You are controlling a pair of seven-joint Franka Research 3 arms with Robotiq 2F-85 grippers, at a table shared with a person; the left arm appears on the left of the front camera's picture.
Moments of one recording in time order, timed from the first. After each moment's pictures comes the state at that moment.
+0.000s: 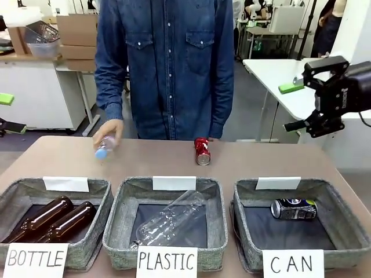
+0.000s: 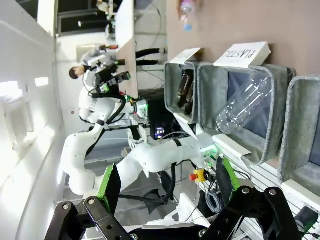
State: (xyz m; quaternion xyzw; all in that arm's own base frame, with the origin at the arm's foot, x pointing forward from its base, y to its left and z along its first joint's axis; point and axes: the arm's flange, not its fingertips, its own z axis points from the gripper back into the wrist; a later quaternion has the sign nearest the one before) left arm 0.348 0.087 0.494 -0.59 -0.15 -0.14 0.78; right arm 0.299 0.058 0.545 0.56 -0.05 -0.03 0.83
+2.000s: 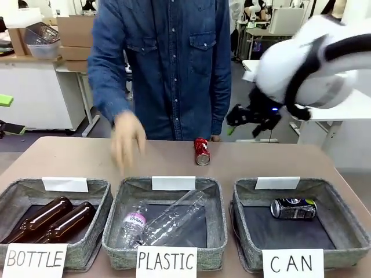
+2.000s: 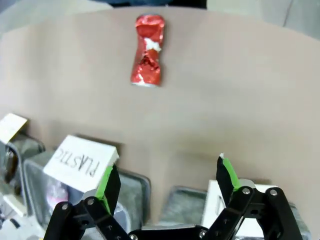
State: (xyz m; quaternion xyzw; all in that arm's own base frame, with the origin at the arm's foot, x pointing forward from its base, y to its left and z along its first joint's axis) left arm 0.348 0.087 0.493 -0.60 -0.14 -0.14 0.78; right arm 0.468 0.195 0.453 0.13 -0.16 0.07 0.98
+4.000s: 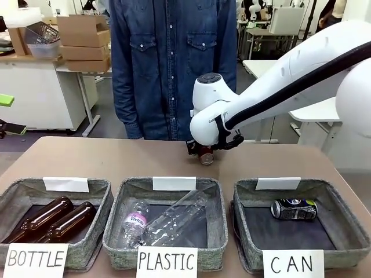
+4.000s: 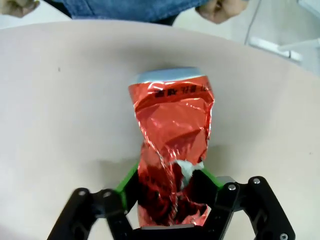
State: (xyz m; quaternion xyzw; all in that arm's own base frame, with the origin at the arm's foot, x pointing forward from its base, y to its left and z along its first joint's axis) left arm 0.348 0.087 0.493 -0.60 -0.14 -0.14 0.78; right arm 0.596 0.316 0.302 -0.03 -0.12 0.07 0.99
